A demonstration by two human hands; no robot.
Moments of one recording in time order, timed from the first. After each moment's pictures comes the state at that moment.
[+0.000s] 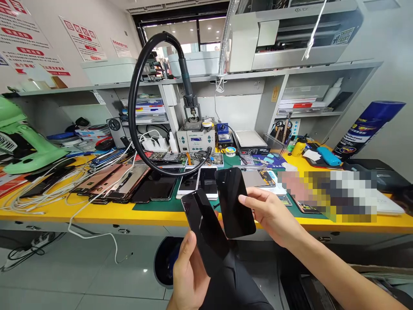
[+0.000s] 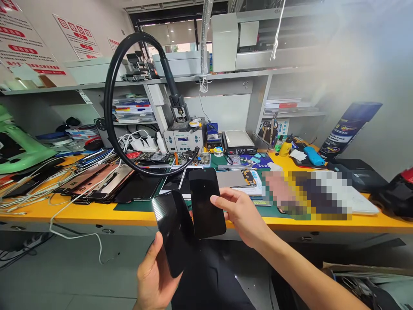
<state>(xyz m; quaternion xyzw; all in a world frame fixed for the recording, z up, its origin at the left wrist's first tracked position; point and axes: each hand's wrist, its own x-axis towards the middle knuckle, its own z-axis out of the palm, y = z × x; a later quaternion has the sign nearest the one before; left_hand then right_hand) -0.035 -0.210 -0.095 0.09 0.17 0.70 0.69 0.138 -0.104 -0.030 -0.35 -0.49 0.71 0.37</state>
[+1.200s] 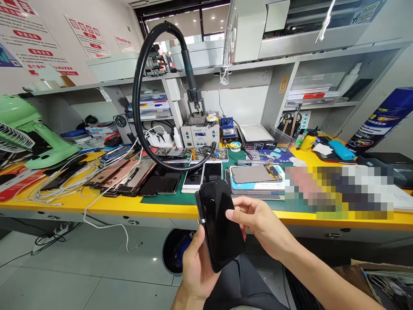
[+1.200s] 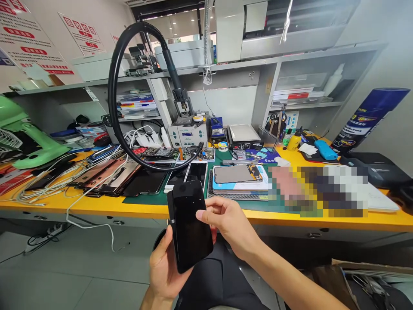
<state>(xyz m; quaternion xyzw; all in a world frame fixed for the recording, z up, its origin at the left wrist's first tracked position) -0.033 -0.209 -0.098 0.13 0.11 0.64 0.75 0.110 -0.128 -0.047 -0.34 -0.50 0.72 0.34</state>
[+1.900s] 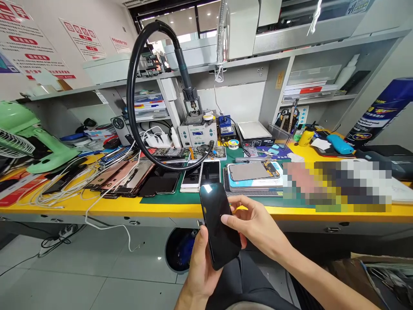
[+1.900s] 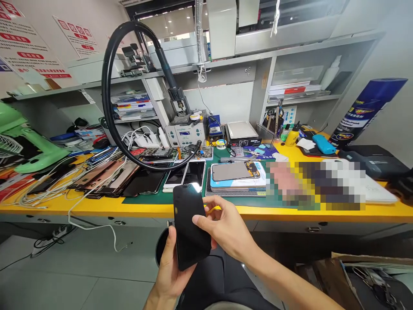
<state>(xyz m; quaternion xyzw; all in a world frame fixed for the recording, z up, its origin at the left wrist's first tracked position) -0.020 -0.212 -0.109 0.16 0.20 0.66 0.71 0.113 -0.138 -0.059 -0.35 -0.58 0.65 0.35</state>
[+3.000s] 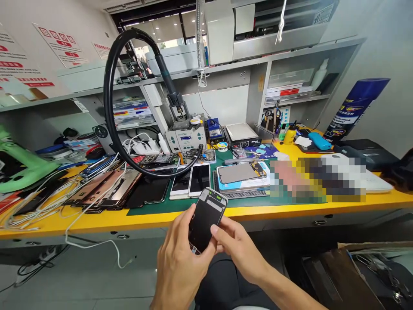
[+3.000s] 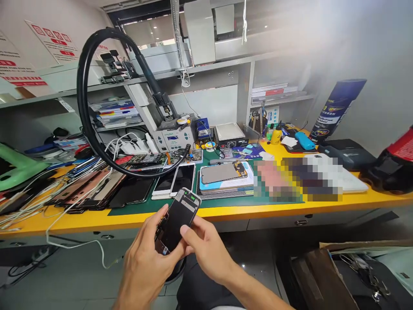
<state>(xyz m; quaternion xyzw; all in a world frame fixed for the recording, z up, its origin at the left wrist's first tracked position) -0.048 -0.209 -0.076 0.62 0.67 0.40 0.01 0.094 -0.164 -0.082 -0.21 -0.45 0.77 0.41</state>
